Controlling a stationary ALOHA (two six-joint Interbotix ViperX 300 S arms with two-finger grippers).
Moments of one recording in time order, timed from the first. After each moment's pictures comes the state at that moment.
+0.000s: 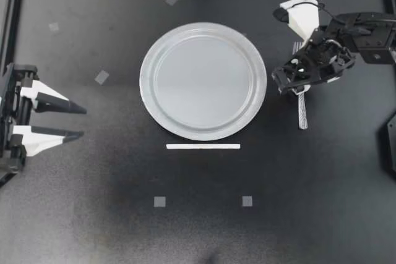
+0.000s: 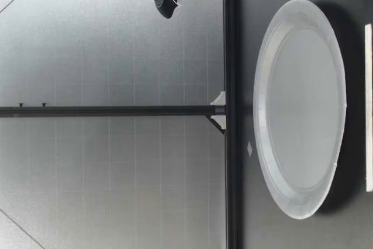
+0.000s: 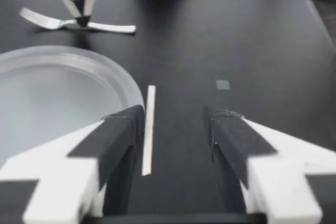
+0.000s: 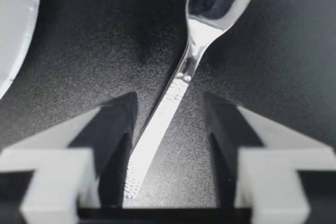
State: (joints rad) left arm -0.04 -0.96 1.23 -0.11 -0.03 0.01; right arm -0.49 0.04 0.72 0.00 0.79 0.70
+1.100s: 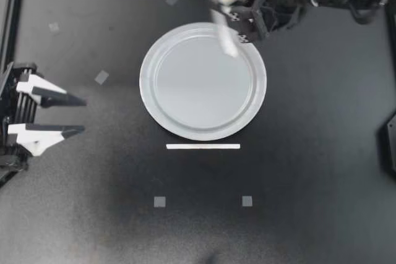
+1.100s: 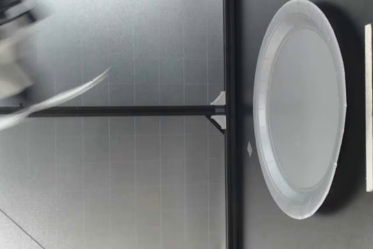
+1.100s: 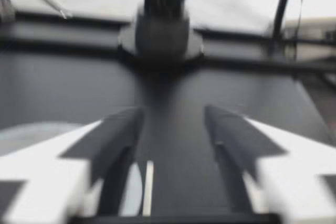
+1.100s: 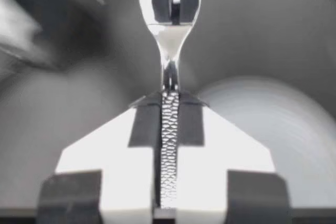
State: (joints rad) left arm -0.05 -0.85 1.29 -0.11 -0.49 0.00; right arm -0.27 -0.22 0.23 0.00 0.39 0.27
